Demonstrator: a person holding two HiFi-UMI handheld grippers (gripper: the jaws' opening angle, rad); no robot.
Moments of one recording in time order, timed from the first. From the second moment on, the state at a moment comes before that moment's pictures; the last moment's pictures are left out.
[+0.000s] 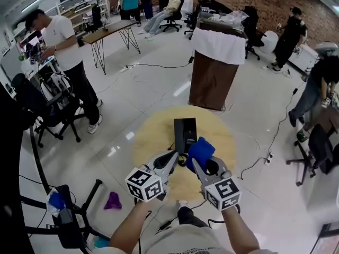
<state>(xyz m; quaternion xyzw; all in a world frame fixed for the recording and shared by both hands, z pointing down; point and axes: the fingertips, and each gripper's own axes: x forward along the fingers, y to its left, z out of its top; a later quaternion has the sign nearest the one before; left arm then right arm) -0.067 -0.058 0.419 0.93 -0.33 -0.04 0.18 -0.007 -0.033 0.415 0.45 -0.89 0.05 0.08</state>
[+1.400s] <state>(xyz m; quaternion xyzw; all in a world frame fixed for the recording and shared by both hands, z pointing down) -0.066 0.120 0.372 0.92 -0.38 -0.03 0.08 -0.024 0.119 0.374 0.49 -0.87 -0.01 0.05</state>
